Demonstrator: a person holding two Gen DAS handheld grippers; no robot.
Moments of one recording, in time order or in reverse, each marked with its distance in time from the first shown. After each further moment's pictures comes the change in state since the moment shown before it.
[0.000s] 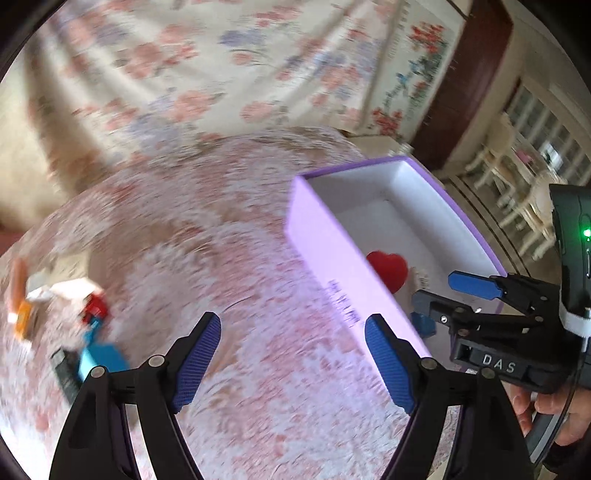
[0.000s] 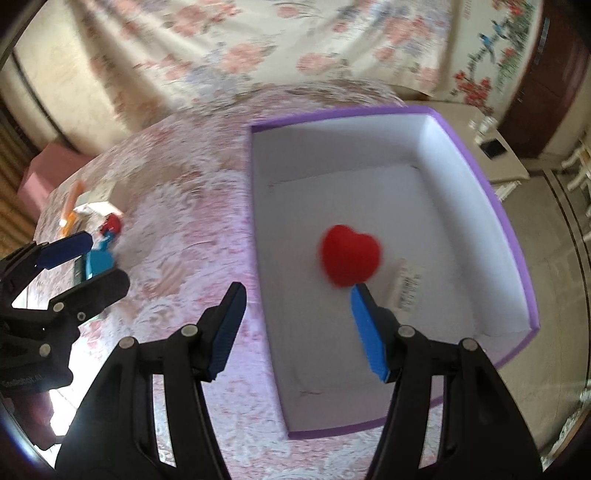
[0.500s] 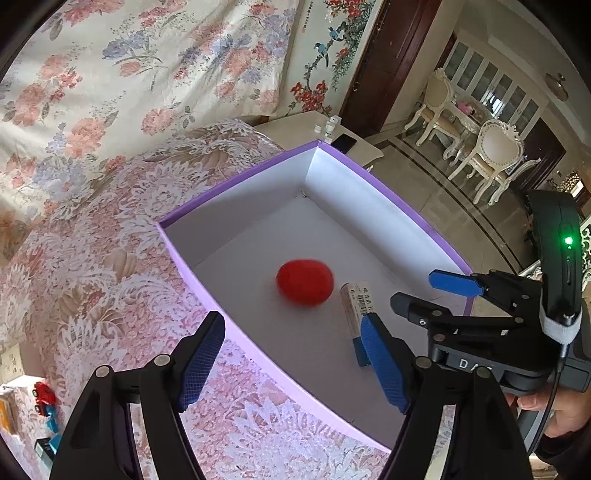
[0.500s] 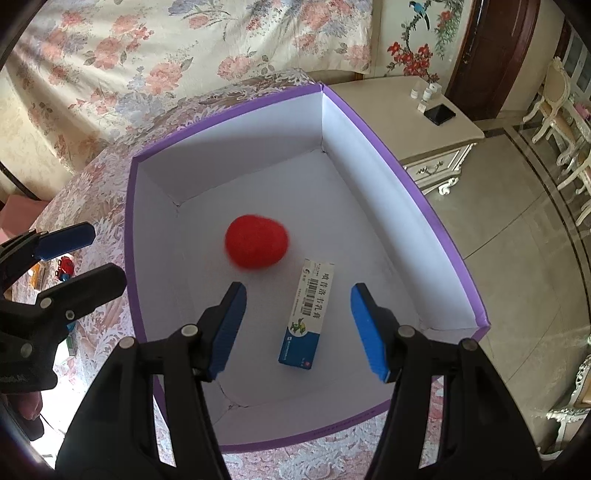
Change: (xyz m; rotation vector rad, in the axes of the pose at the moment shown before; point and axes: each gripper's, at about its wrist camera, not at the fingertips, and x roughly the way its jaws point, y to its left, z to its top) left arm 0.067 -0.095 0.059 0.249 0.084 -0.185; right arm 0.010 -0.097 0.004 0.196 0.011 -0.131
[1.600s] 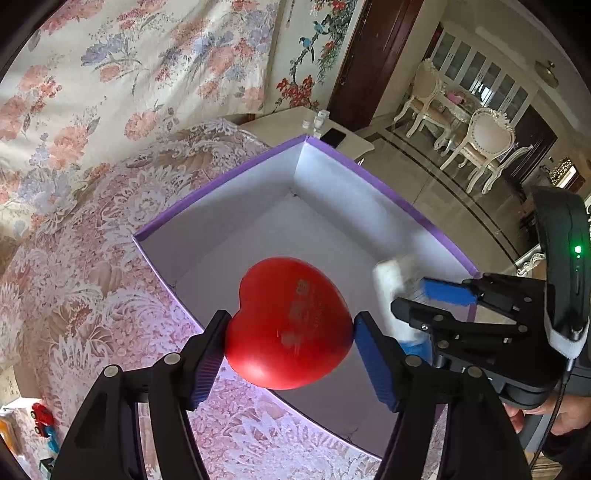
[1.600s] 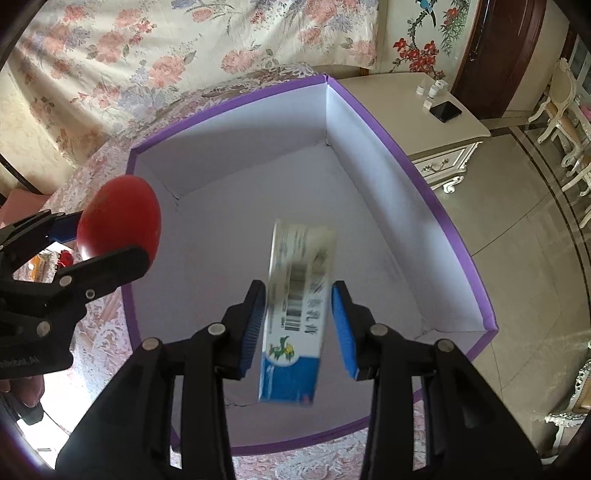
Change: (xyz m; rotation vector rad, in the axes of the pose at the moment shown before) left arm 0.027 -0.007 0.010 0.060 0.028 -0.025; right arm 0.017 -0.004 -0.001 0.002 0.025 0.008
